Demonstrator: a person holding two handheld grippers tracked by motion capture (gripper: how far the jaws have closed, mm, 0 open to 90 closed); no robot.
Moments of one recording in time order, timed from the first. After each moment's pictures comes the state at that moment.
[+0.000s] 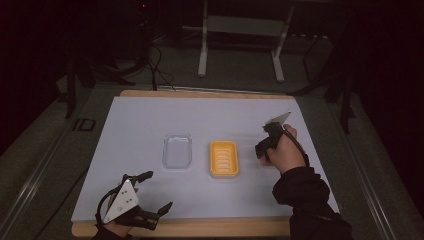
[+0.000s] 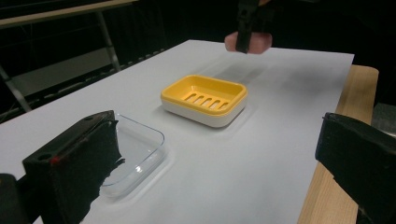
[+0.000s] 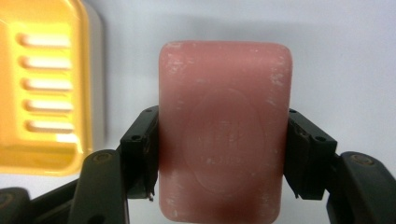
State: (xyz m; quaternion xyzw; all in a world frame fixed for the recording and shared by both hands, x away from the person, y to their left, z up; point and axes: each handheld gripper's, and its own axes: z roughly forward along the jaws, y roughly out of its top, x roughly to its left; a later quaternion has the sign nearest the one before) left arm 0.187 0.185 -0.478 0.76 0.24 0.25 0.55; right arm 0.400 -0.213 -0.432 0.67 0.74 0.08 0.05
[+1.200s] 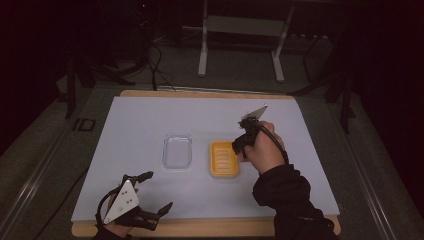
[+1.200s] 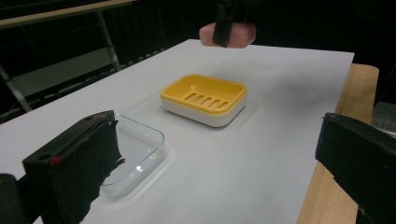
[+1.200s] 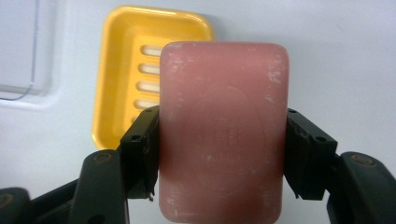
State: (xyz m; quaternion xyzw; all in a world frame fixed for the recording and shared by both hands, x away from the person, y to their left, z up) left arm 0.186 0.184 -0.478 0.76 0.24 0.25 0.55; right arm 0.385 -0.142 -0.406 0.63 0.77 0.11 0.06
